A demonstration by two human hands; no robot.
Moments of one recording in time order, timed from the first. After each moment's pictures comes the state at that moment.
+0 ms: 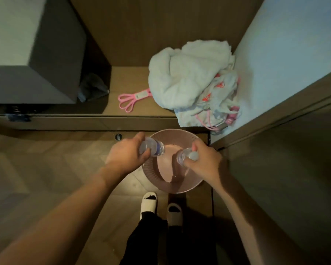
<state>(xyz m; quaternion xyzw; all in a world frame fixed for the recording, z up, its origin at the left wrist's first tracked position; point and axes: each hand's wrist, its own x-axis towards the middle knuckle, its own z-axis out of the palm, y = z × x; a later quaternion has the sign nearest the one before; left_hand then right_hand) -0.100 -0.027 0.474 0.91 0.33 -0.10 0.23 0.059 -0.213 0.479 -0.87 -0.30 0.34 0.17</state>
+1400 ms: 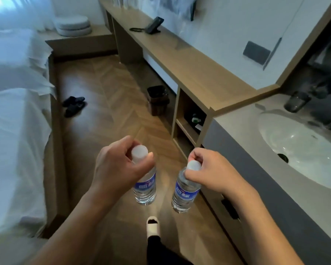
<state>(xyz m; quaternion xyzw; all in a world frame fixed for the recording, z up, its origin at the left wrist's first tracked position) -0.889 0.402 0.731 0.56 0.71 0.42 0.08 -0.677 0.495 0.726 -0.50 -0.79 0.34 0.08</state>
